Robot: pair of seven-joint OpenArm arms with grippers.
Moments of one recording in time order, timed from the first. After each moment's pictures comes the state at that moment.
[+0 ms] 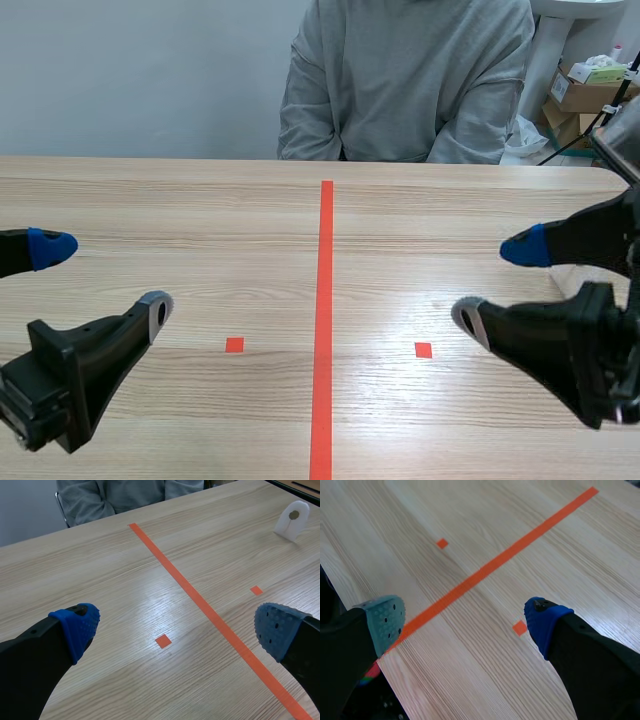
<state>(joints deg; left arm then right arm) 45.5 -29.4 -8.4 120.1 -21.3 -23.4 -2.0 -32.6 32.4 15.3 120.2 41.6 45.4 -29.8</state>
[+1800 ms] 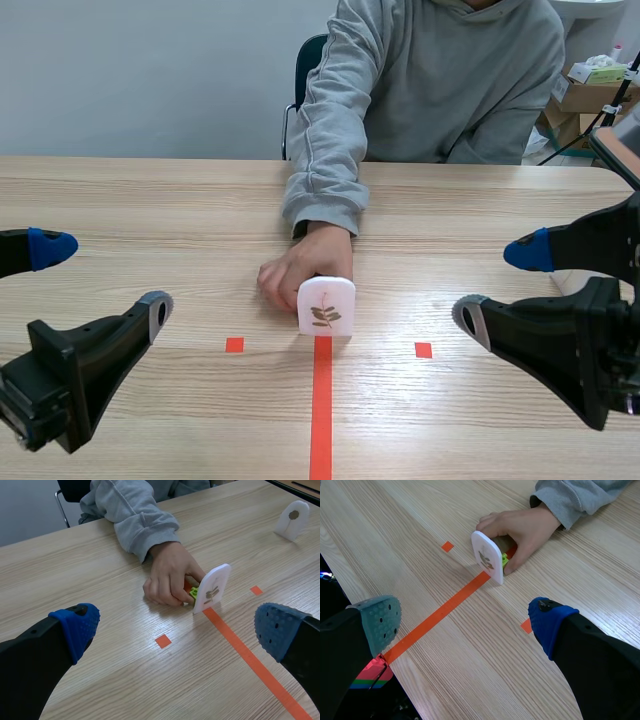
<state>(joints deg) 45.5 -29.4 -8.4 120.1 -21.3 -23.4 -2.0 -32.4 31.4 15.9 119.4 45.9 45.3 -33.9</state>
